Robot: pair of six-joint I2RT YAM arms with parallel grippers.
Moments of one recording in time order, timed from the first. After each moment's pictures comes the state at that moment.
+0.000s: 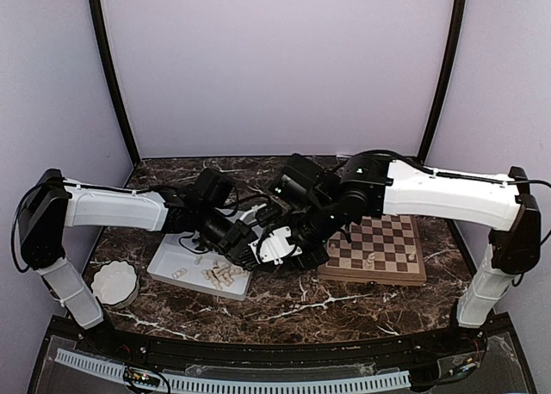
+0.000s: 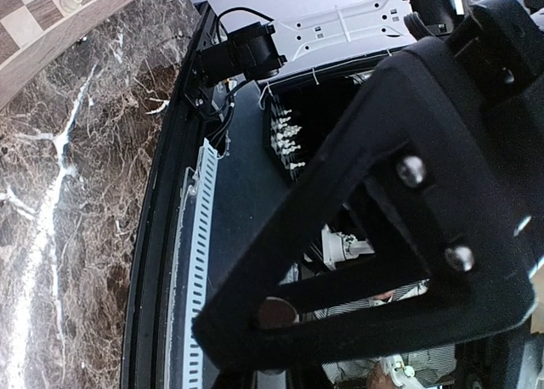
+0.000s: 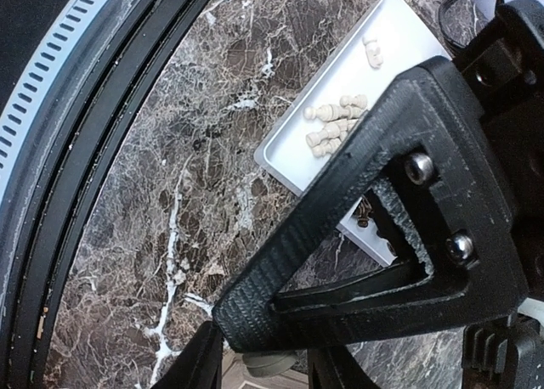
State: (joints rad) left arm -0.80 1.66 1.03 -0.13 1.25 -0.50; right arm 1.19 1.72 1.59 -0.96 -0.12 -0.92
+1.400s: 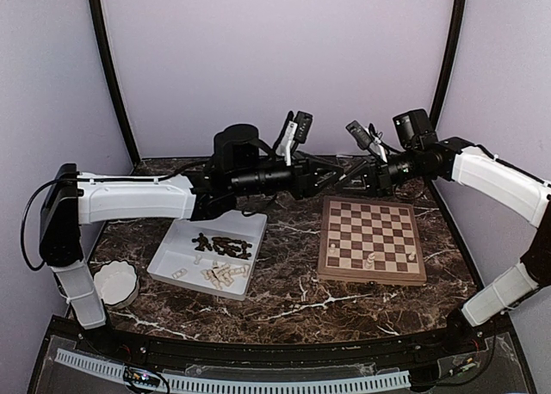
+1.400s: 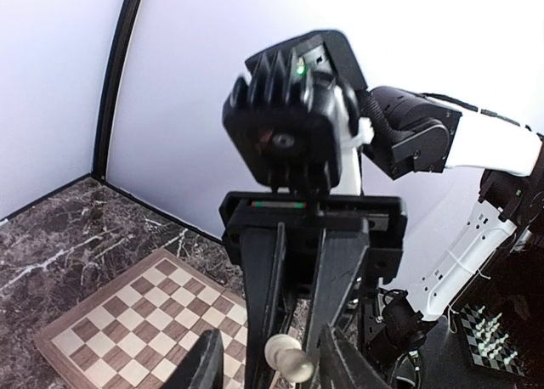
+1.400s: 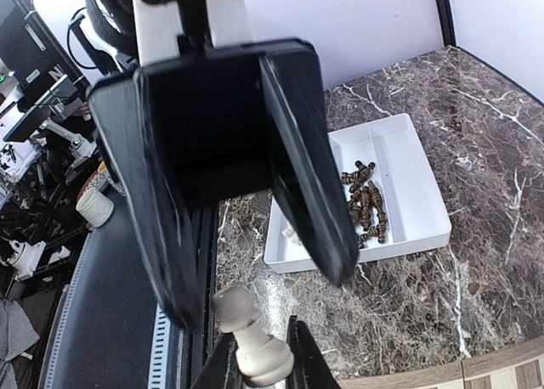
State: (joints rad) left arm -0.96 1.79 1.39 0.40 0.37 -0.34; right arm 0.44 1.43 1.24 -0.55 -1.13 -0.26
